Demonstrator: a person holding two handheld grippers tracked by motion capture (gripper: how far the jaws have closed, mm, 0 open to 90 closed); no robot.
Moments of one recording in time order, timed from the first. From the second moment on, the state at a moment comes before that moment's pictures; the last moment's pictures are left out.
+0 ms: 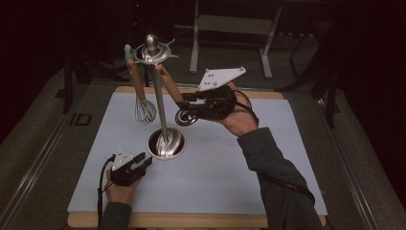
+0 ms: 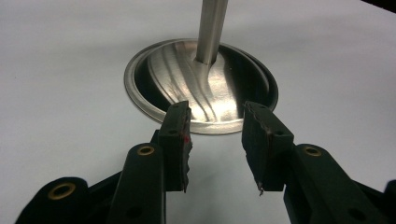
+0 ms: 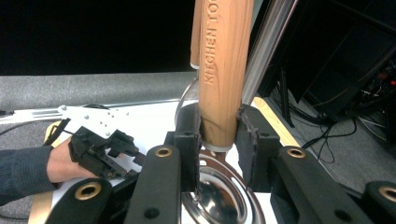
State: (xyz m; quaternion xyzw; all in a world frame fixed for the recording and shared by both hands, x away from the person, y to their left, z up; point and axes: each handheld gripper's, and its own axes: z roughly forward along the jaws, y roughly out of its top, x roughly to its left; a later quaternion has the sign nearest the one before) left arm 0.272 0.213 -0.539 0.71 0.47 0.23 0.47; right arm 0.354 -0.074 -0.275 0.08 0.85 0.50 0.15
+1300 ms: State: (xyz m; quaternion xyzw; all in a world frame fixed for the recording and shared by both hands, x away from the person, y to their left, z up) left arm 0.272 0.213 -0.539 0.71 0.47 0.23 0.47; right arm 0.366 -0.046 -0.288 0.14 0.85 0.49 0.15
